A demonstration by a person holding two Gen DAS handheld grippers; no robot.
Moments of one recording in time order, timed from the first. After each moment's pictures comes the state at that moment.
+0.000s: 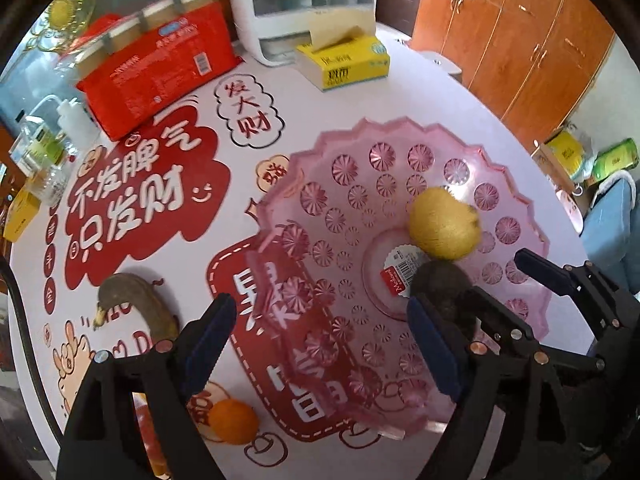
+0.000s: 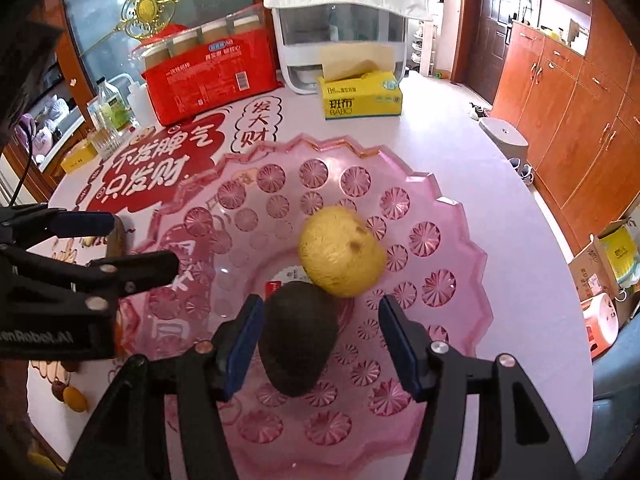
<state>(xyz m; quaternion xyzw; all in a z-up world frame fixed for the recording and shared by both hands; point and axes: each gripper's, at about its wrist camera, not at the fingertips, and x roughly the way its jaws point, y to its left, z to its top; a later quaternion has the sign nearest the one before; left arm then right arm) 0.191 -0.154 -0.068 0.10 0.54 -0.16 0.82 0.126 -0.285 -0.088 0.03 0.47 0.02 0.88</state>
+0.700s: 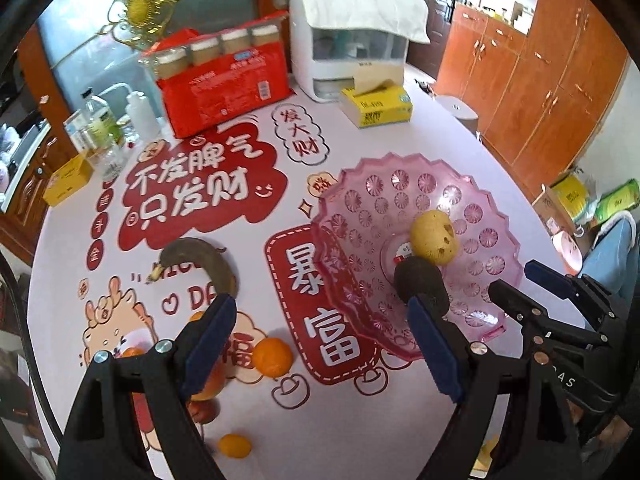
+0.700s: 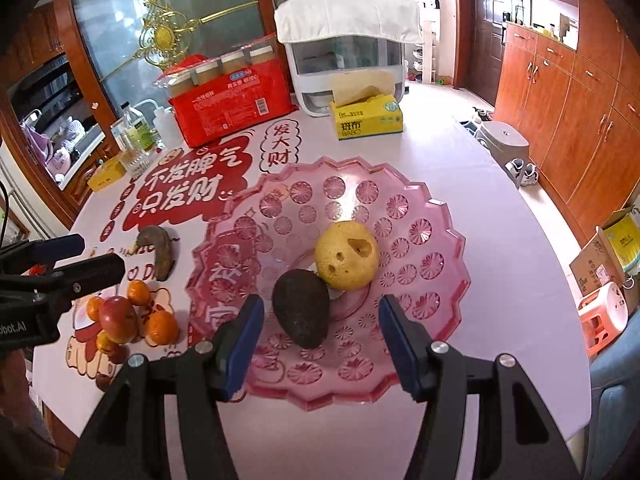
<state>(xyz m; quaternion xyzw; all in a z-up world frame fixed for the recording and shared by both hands) 0.116 -0.092 0.000 0.05 0.49 -0.11 0.86 0.076 -0.279 -0.039 0.06 0.45 0.04 0.89</state>
